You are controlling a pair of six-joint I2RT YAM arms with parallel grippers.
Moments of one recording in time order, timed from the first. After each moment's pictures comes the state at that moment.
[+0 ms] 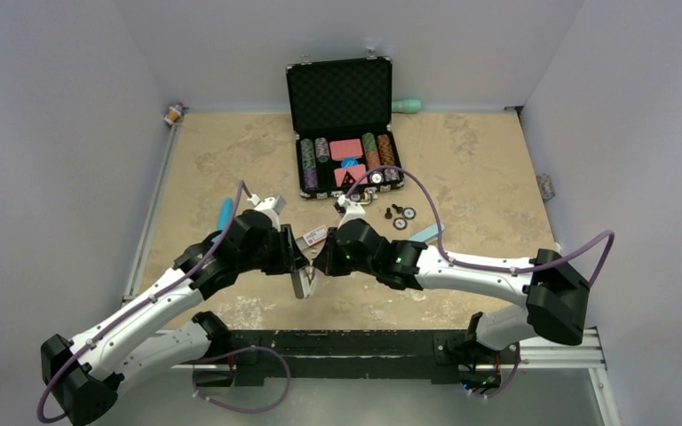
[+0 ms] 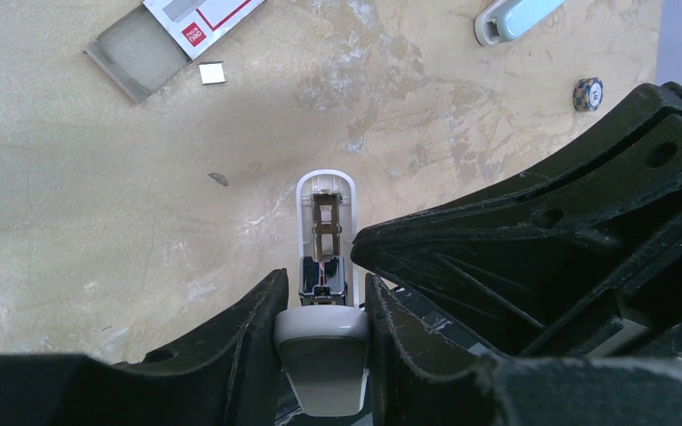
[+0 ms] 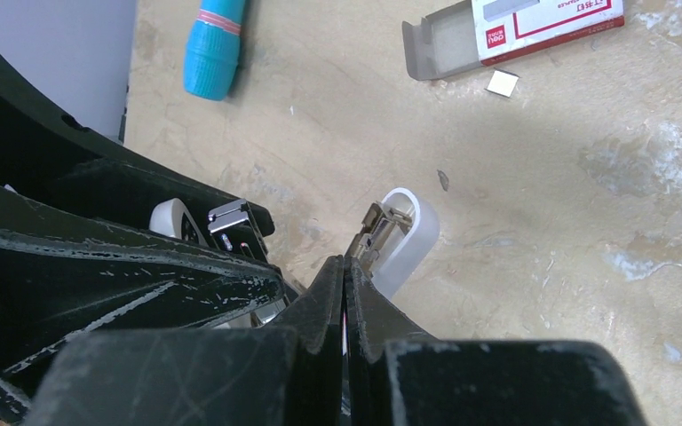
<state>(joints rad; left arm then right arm) -0.73 0.85 0.72 -0.61 0.05 -0.78 1.13 1.41 0.91 -0.11 0.16 0.94</state>
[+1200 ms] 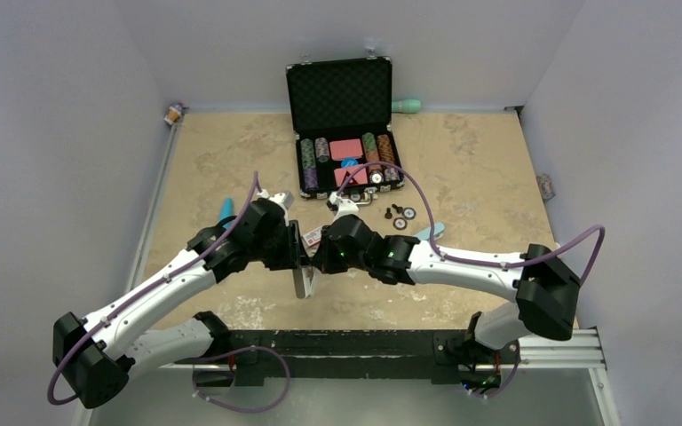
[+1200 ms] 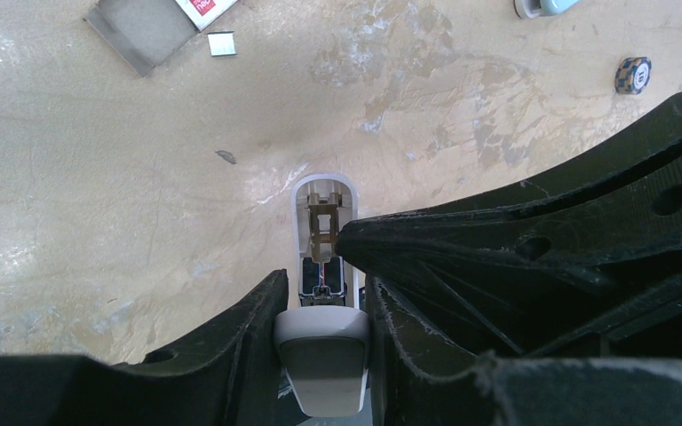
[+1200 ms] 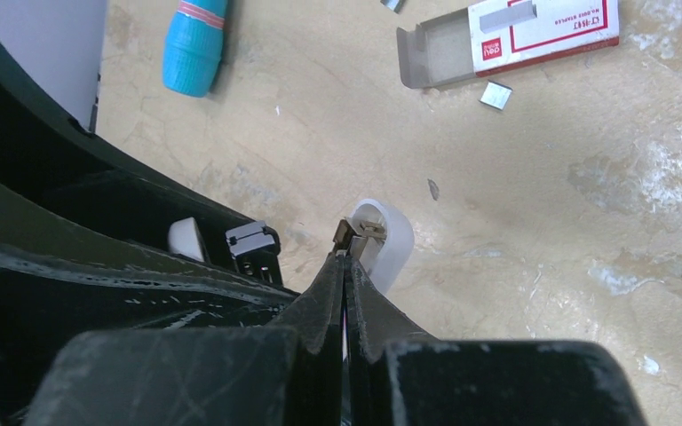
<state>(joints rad) -0.73 1.00 0.85 -0.73 0.08 -0.78 1.12 1.47 0.97 -0.16 0.15 0.88</state>
